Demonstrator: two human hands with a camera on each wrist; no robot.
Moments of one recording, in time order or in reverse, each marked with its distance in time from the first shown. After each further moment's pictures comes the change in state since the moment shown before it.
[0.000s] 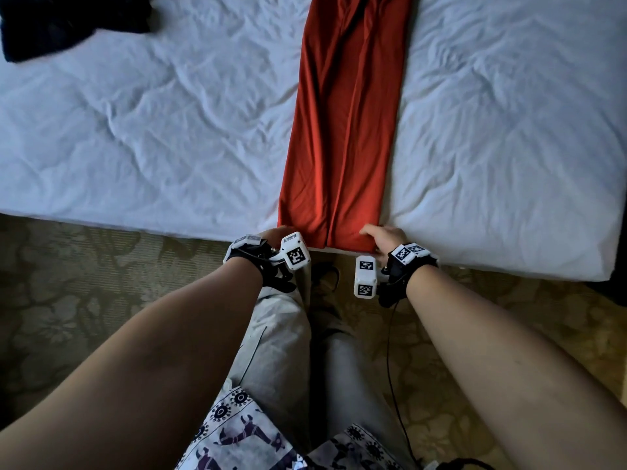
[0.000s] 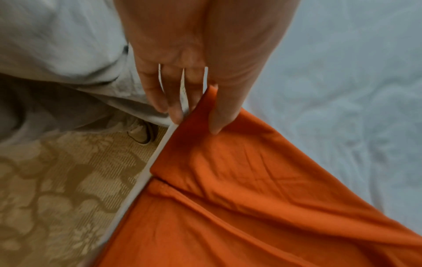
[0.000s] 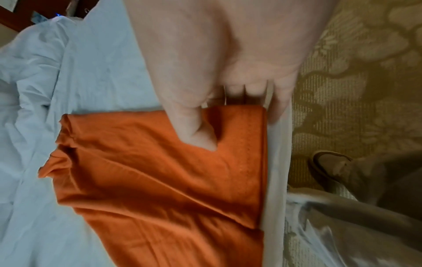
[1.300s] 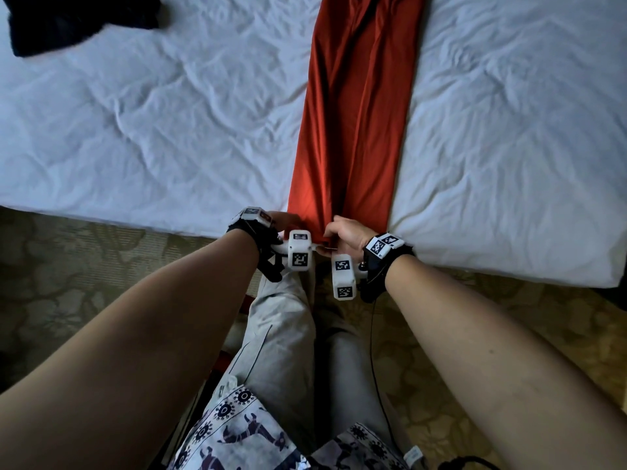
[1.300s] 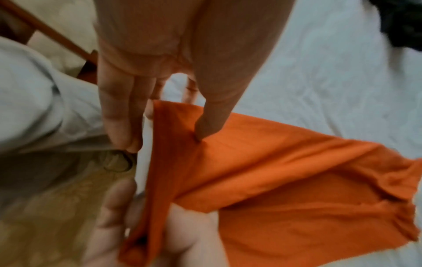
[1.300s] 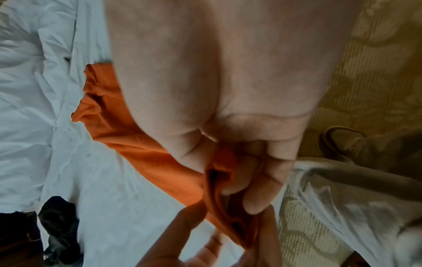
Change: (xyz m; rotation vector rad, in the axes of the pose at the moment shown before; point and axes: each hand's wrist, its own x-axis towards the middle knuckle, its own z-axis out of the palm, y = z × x) left_hand 0.035 0.007 -0.030 -0.219 -0.131 -0.199; right_hand -0.029 -0.034 0.067 0.145 -0.533 0.041
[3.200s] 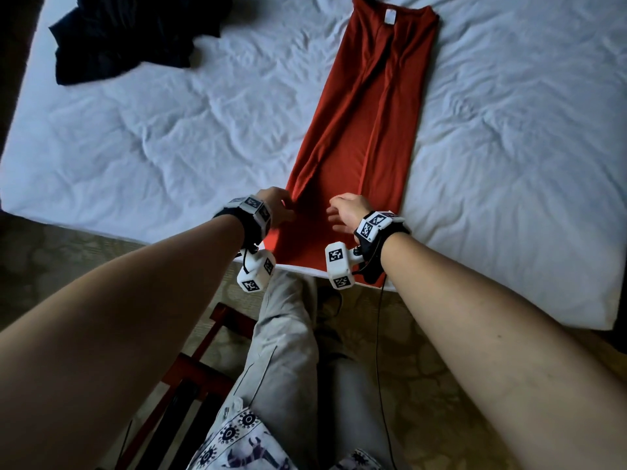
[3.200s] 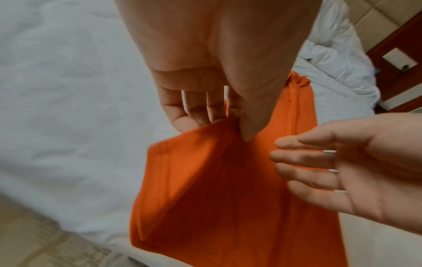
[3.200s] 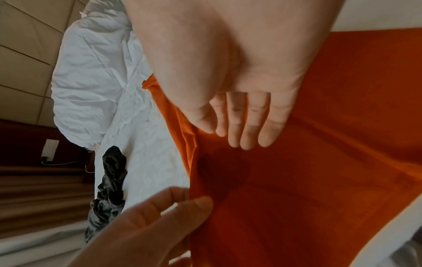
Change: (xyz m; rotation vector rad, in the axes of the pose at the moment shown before) left_hand -0.010 0.041 -0.067 0.455 0.398 0.216; right_hand 0.014 -0.087 0.020 -0.256 0.286 -0.302
